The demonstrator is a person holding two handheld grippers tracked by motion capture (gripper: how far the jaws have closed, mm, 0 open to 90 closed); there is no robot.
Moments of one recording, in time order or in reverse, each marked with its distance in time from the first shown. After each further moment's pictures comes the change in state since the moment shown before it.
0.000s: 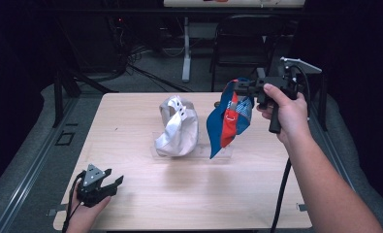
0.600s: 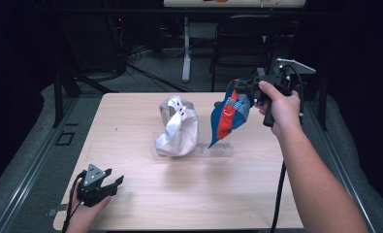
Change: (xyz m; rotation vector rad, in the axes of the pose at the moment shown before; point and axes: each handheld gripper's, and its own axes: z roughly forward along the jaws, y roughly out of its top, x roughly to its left) left arm 0.000 0.000 0.001 0.014 -0.001 0.005; right arm -0.026 0.020 0.016 -0.047 -0.078 0.065
